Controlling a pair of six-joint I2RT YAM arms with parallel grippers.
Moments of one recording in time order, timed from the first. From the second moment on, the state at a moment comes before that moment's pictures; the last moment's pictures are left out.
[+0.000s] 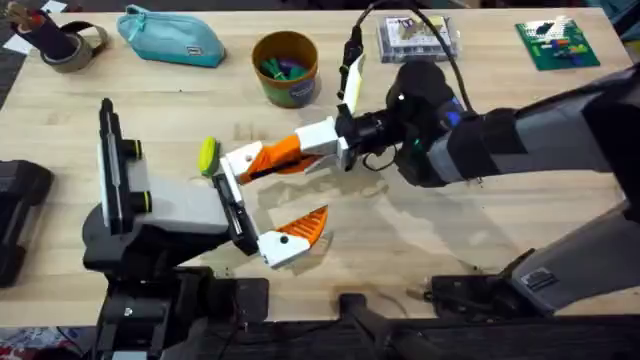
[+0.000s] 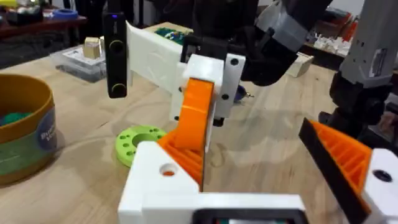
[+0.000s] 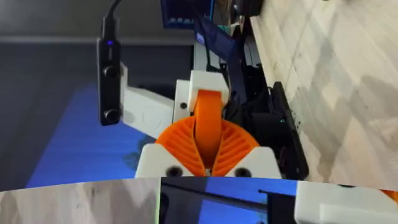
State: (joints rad) left arm -0.01 0.00 0.00 -0.06 1.13 -0.10; right arm 0.59 1.82 0.64 1.18 -1.24 1.53
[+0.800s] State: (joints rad) left arm 0.00 0.00 0.00 -0.04 1.10 -0.10; right arm 0.59 1.82 0.78 0.91 -1.34 1.41
